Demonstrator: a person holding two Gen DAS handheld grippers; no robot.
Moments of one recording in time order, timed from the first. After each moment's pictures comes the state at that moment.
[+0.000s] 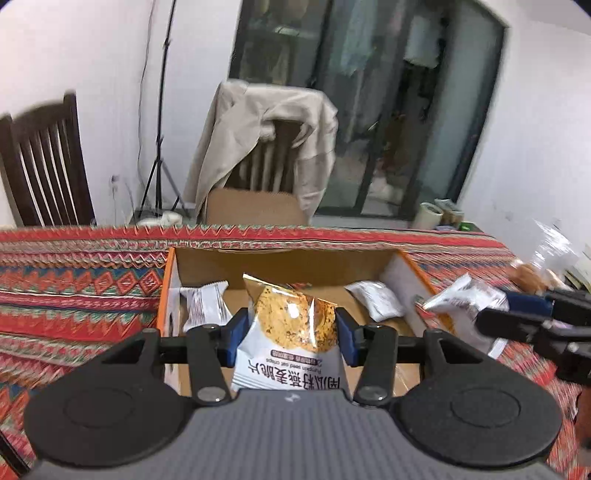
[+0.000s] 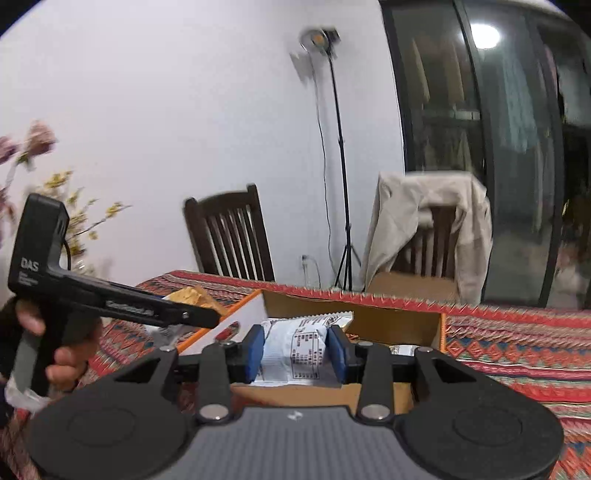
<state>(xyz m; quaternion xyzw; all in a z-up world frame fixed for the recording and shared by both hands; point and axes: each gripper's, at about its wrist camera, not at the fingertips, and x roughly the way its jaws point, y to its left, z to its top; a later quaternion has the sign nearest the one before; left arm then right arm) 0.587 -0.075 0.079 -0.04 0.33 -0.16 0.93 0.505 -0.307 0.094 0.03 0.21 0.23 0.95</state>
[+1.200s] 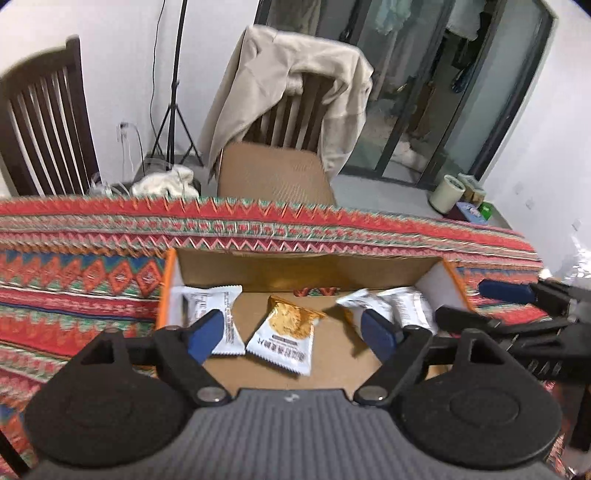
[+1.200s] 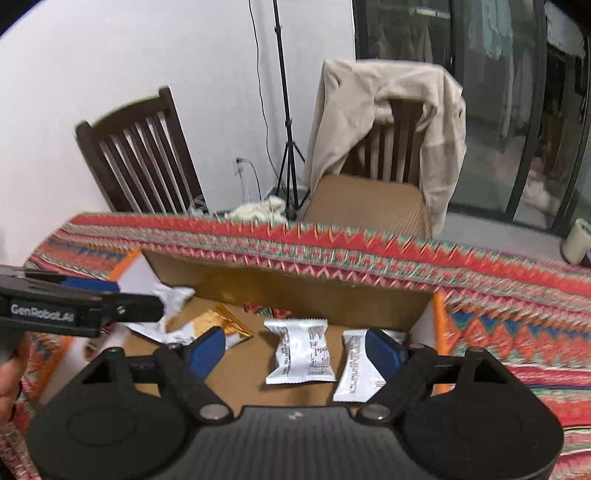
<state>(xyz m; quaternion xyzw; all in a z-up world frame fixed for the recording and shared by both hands) 0.654 -0.066 0.095 -0.05 0.40 -0.14 0.90 0.683 -0.275 0.065 0.01 0.38 0.13 0.92</state>
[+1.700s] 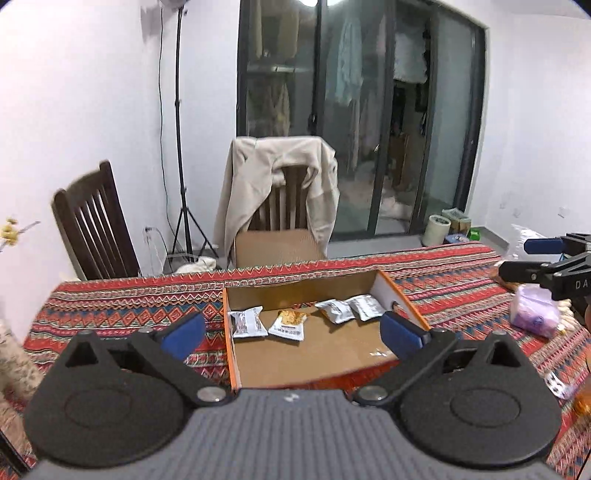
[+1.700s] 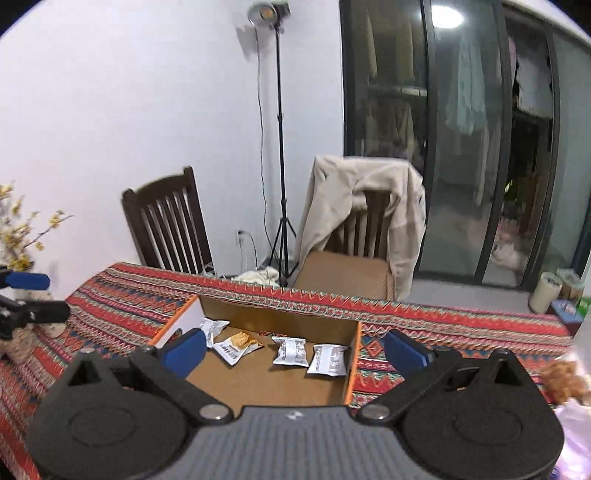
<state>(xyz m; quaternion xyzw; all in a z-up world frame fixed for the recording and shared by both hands) 0.405 -0.043 0.207 0.03 0.25 -0.14 0.96 0.475 -0.338 0.199 -0.01 0.26 0.12 0.96</state>
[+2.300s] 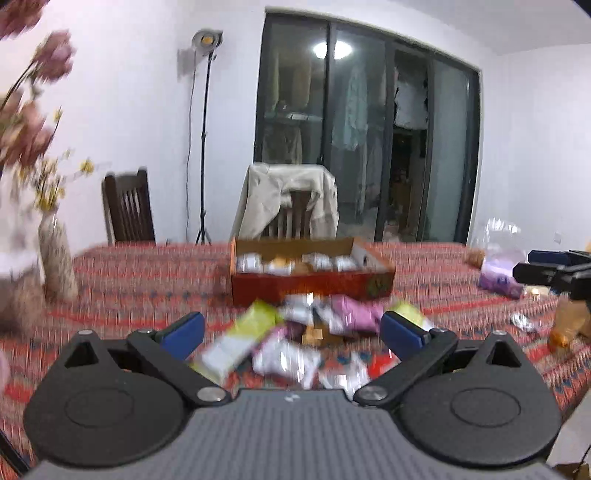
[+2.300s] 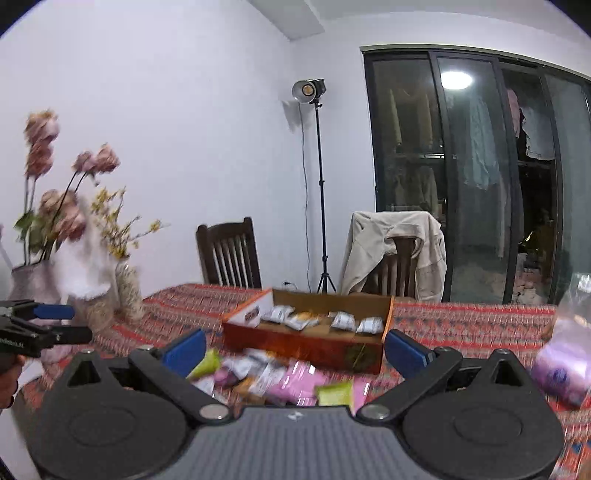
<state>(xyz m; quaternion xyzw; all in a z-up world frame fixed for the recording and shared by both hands) 0.168 -0.031 0.084 0.00 0.18 -0.11 0.98 0.211 -0.355 0.106 0.01 0.13 0.18 0.97</state>
